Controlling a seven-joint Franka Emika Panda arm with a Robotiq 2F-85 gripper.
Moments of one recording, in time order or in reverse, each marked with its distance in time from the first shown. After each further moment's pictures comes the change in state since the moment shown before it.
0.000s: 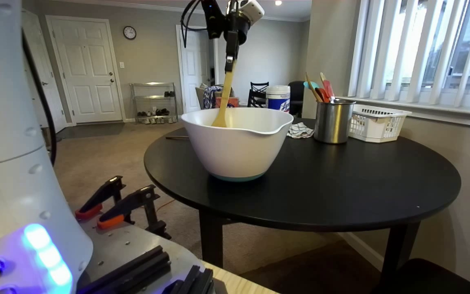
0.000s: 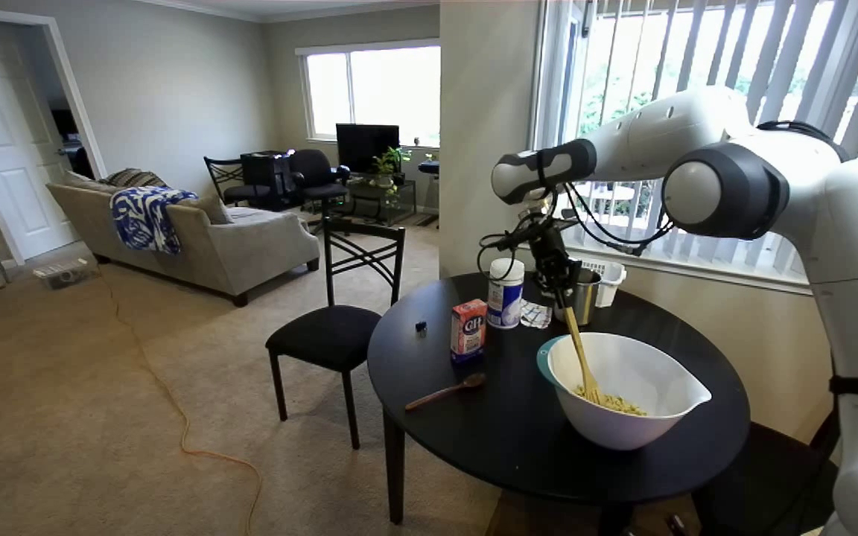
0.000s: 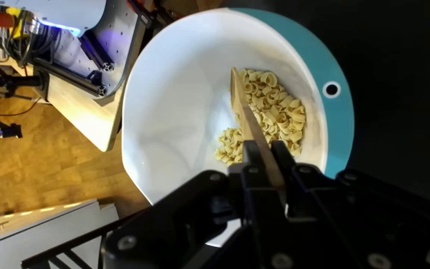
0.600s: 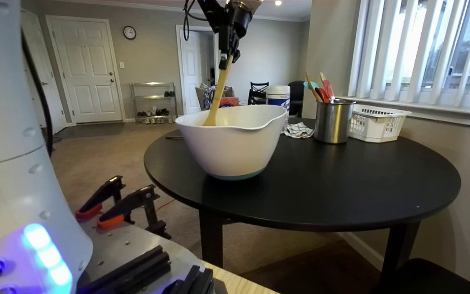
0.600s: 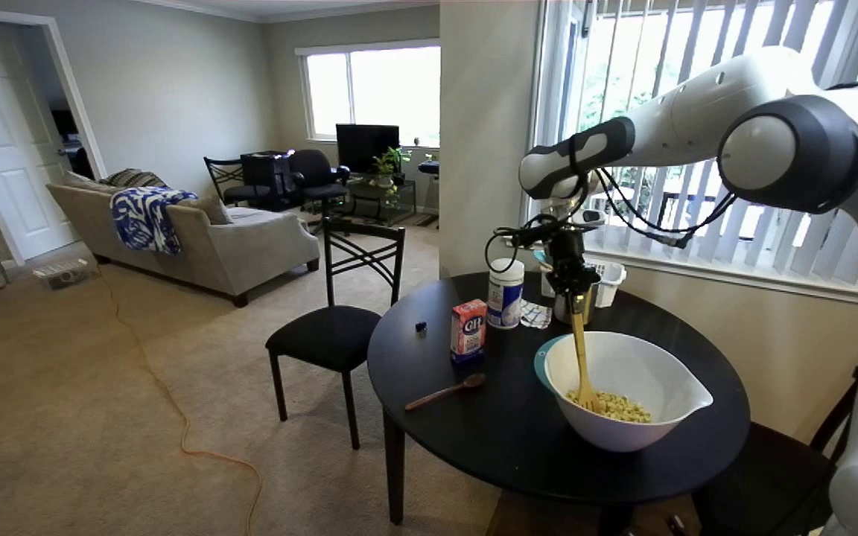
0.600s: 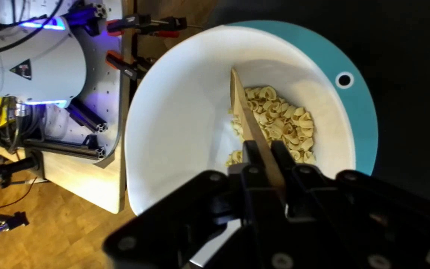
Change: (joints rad) arm -0.031 -0.214 -0.015 -0.315 0.096 0.200 0.226
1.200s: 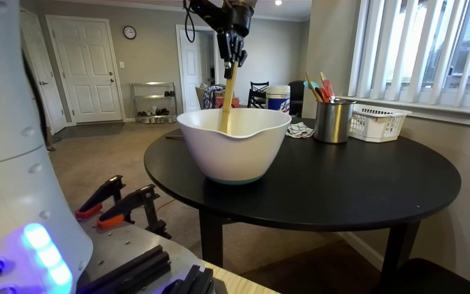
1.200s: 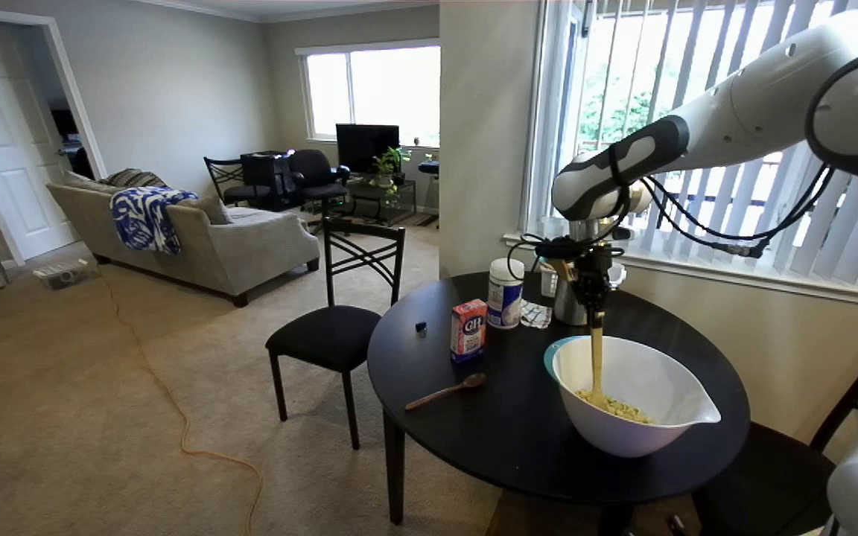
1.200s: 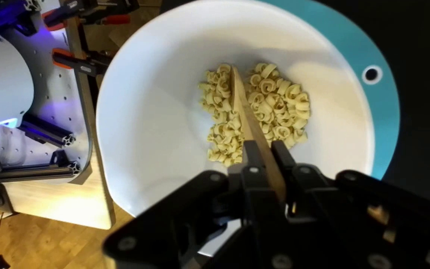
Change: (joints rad) arm -0.018 -0.245 -0.010 -0.392 -0.072 0.339 0.143
